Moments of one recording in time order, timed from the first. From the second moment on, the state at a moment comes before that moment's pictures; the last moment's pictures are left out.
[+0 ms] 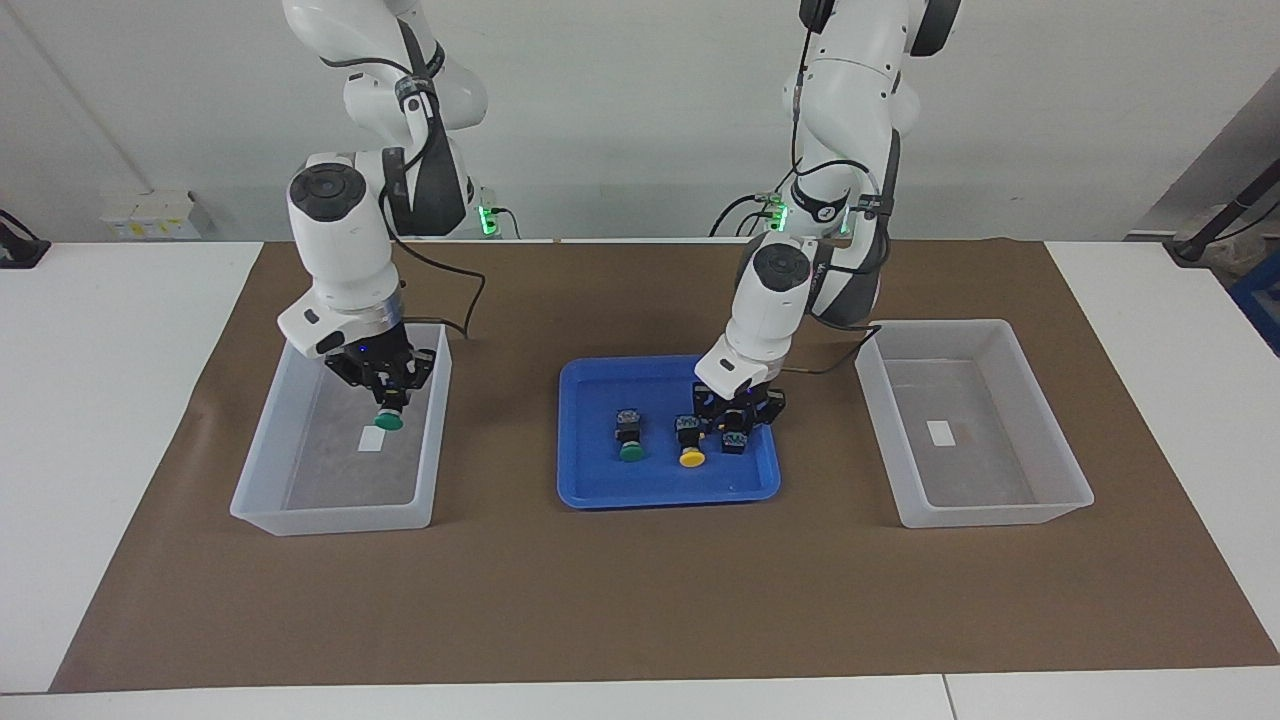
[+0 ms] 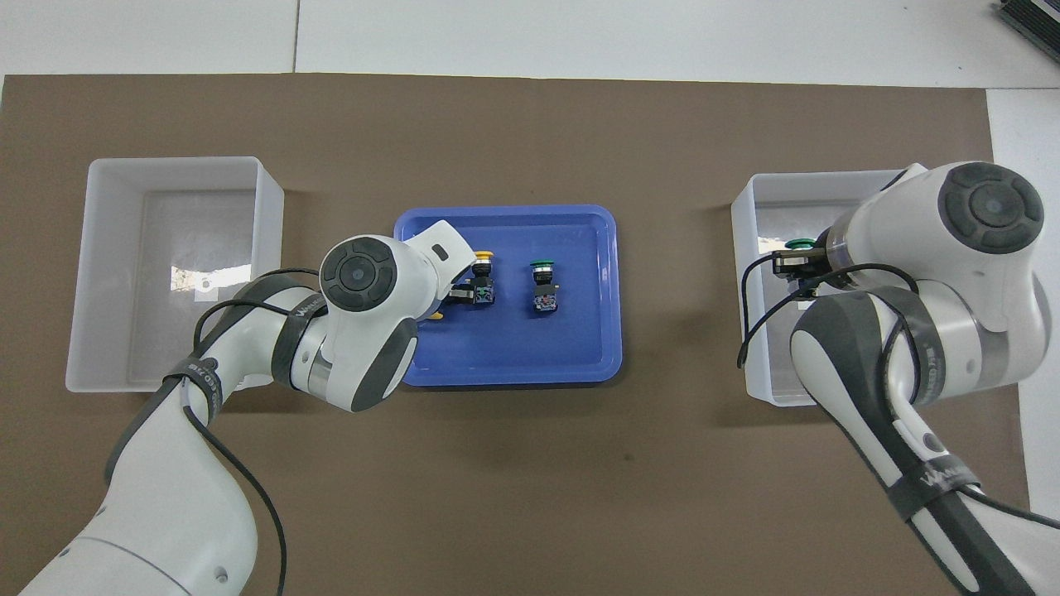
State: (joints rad) left arm -0.48 0.36 -0.03 -1.98 -0.02 2.48 -0.34; right arm 0.01 0.11 0.07 -1.99 -0.14 2.15 0.17
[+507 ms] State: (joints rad) left arm -0.48 0.36 -0.02 -1.96 -0.02 2.47 -0.34; right arm -0.12 0.17 0.07 -2.07 -0.13 2.32 0.00
